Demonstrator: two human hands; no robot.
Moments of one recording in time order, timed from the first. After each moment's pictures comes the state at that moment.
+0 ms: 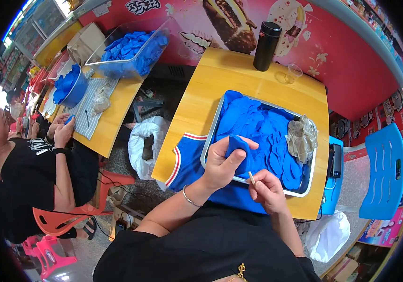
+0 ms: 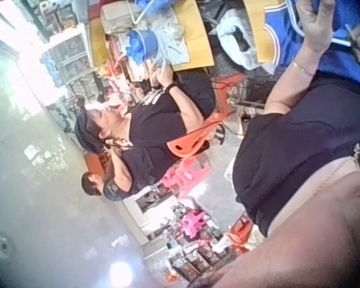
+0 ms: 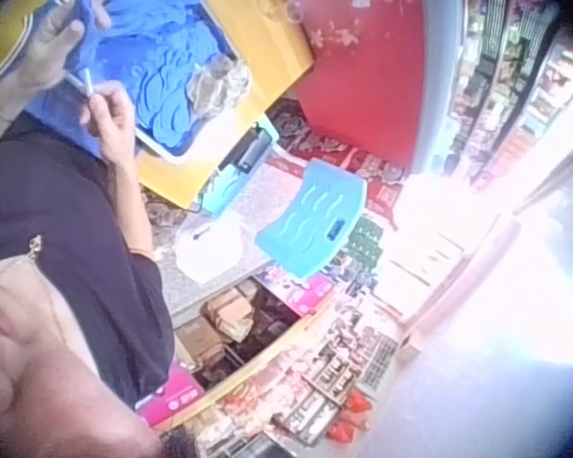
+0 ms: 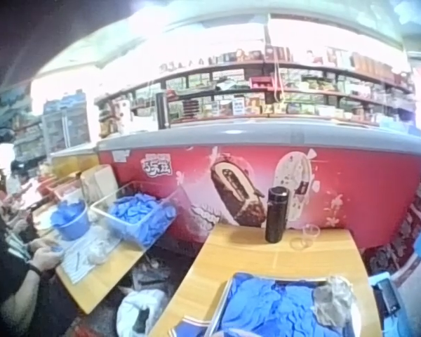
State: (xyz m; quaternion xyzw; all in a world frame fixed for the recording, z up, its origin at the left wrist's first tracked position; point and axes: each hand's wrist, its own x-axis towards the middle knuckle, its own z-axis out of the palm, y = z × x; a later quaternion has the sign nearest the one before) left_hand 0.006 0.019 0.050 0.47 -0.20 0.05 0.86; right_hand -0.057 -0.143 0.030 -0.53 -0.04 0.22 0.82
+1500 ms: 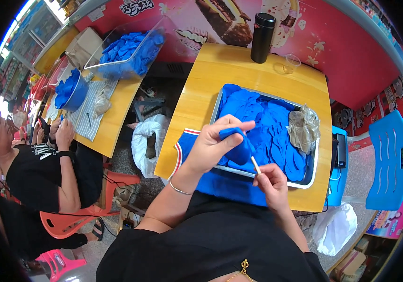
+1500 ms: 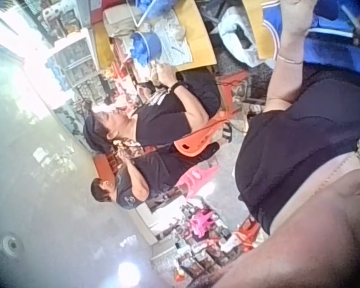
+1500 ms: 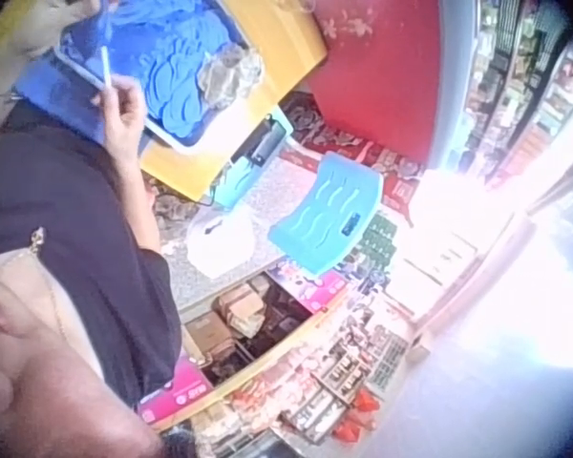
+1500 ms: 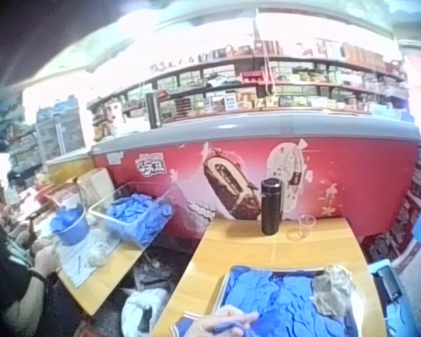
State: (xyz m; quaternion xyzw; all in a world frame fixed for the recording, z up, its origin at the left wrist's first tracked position) left_hand 0.030 0.041 0.061 0.55 -0.25 -0.04 0.80; right_hand -0.070 -0.144 0.015 -0.57 -0.01 0.12 0.81
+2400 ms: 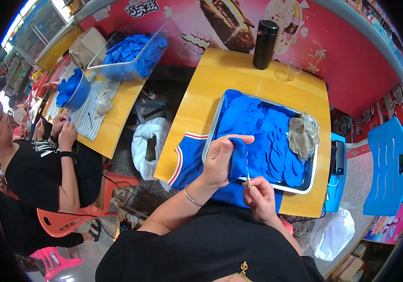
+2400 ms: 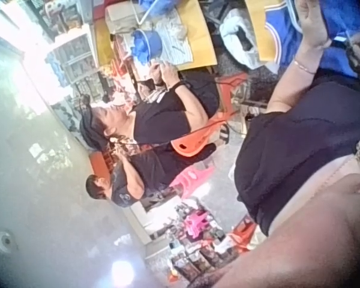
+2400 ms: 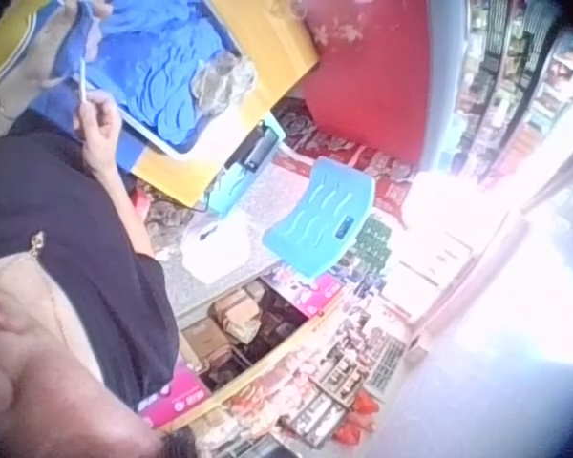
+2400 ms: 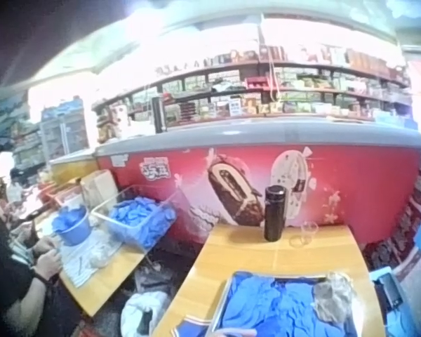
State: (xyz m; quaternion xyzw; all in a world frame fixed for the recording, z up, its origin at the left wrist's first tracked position) left_hand 0.002 0.023 0.037 0.39 -0.15 -0.07 0.90; right_hand -0.086 -0.120 0.008 -0.47 -0.01 0.13 0.87
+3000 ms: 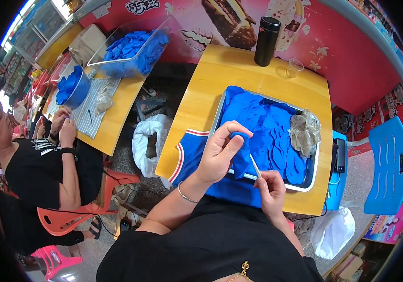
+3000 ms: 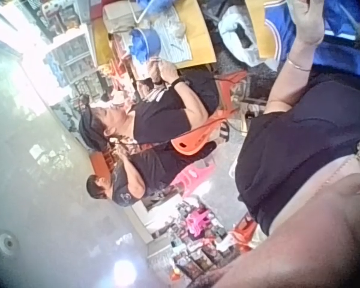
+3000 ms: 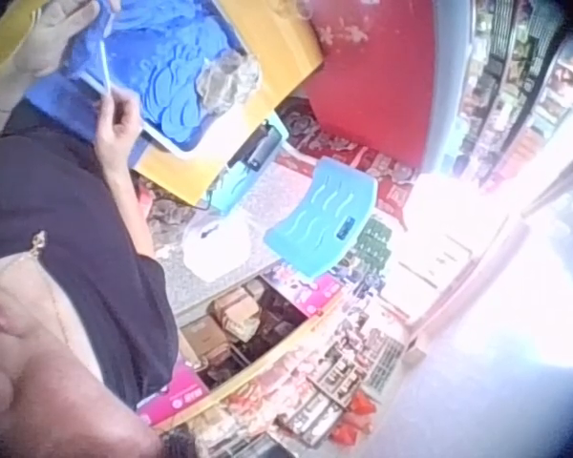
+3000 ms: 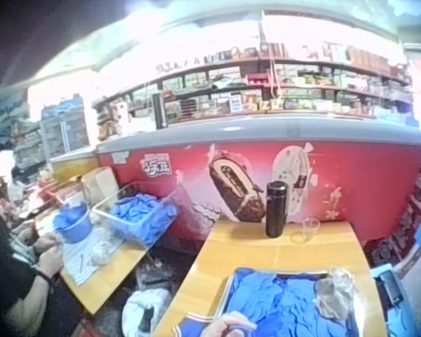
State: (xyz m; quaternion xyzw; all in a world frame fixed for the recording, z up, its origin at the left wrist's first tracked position) left_hand 0.012 0.035 0.049 0.51 -0.22 -0.04 0.83; right_hand -0.081 -0.127 0.008 -0.69 -0.02 -0.06 0.72
